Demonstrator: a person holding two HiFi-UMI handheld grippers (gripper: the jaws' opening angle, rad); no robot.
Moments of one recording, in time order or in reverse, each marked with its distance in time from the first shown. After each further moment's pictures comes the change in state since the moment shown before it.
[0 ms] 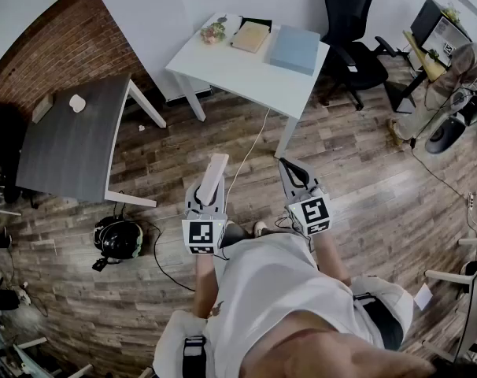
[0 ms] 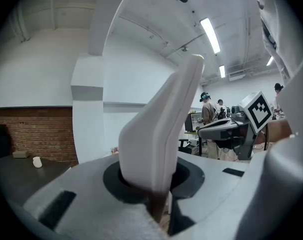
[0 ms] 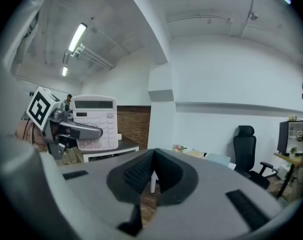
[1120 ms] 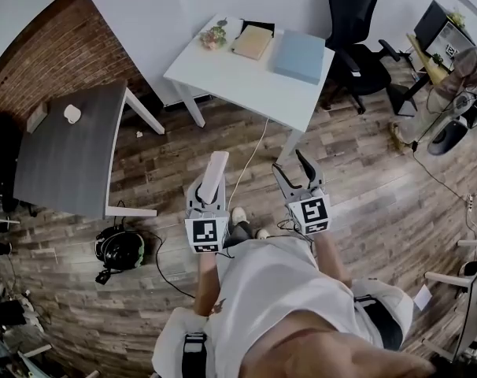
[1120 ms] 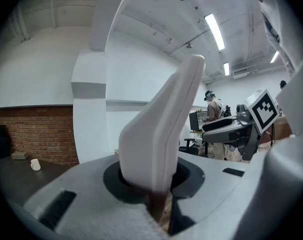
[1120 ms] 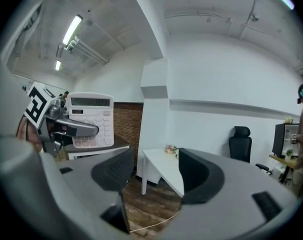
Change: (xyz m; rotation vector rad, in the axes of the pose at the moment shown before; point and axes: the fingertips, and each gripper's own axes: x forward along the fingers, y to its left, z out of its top) left arm 0.075 0.058 -0.005 0.006 0.001 0.020; right arm 0.078 -0.037 0.000 -0.006 0.016 -0.082
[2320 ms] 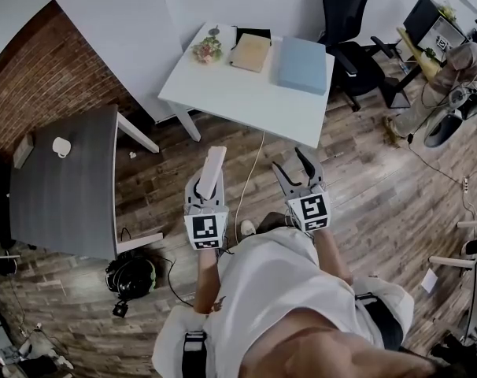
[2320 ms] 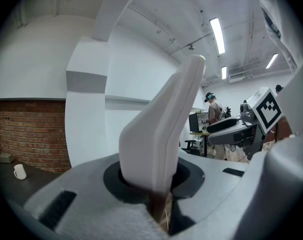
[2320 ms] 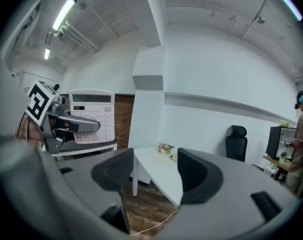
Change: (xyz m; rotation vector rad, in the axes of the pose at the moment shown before) left arm 0.107 0.127 -0.007 -0.006 -0.021 -0.083; right arm 0.141 -0.004 0.015 -0.011 0.069 -0.107
